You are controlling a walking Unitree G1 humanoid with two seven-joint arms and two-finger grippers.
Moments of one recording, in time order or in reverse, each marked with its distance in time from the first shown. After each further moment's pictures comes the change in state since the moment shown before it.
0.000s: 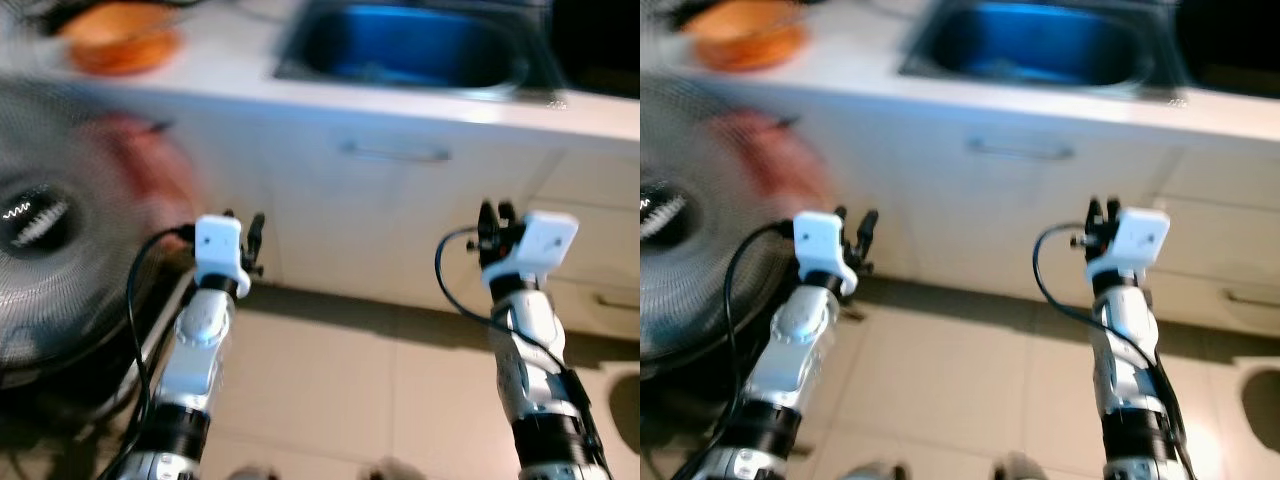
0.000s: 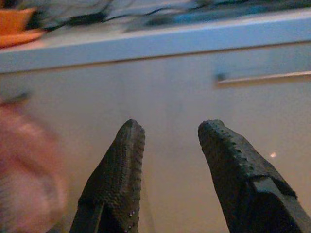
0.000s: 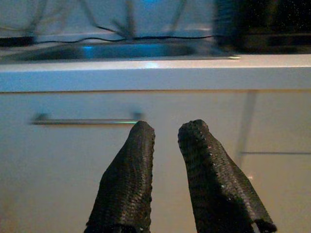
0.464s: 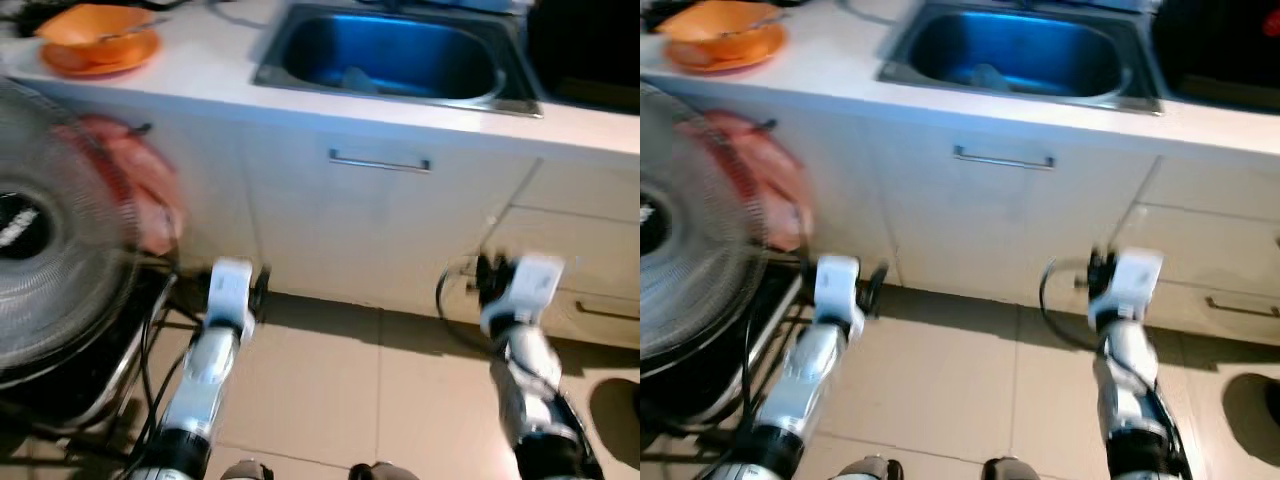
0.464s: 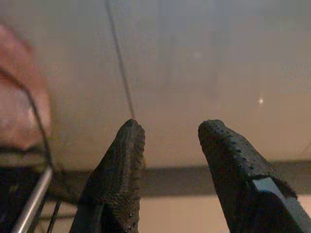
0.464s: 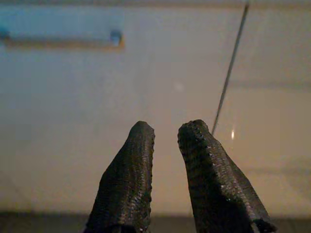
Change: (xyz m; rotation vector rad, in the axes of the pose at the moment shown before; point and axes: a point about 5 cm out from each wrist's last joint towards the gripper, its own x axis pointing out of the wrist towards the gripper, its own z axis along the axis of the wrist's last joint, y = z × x) left arm -0.036 0.006 -0.073 0.014 0.278 -0.011; right arm -0.030 -0.018 -0.062 -0.011 0.238 -0.047
